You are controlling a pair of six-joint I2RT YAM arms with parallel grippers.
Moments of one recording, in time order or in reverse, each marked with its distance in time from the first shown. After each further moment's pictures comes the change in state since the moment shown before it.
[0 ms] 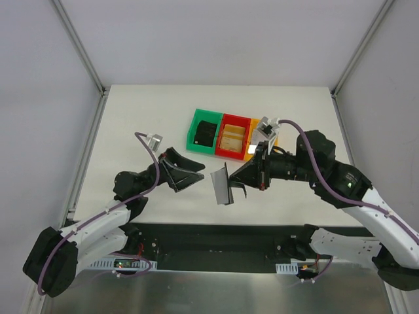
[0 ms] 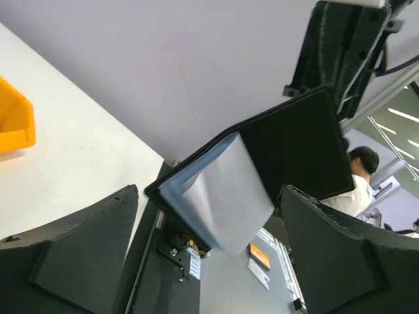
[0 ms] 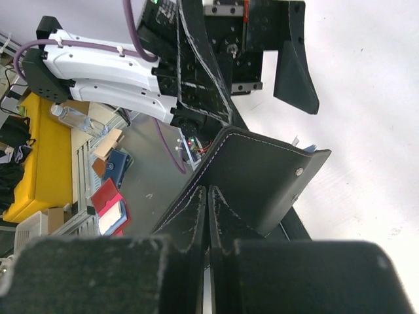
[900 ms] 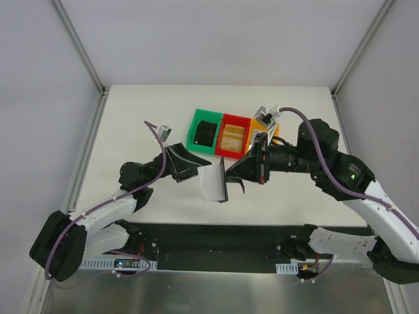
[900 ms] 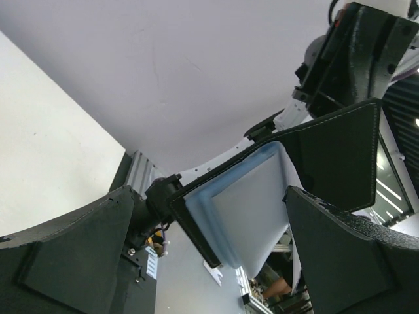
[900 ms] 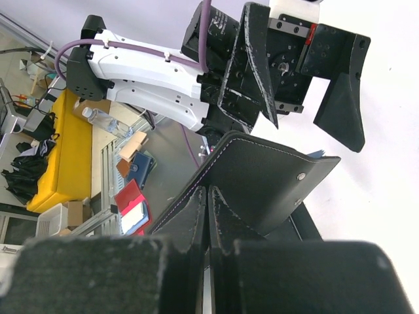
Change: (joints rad) left arm 0.003 0.159 0.060 0.091 0.040 -0.195; right arm 0.000 0.105 0.190 -0.055 -0.061 0.018
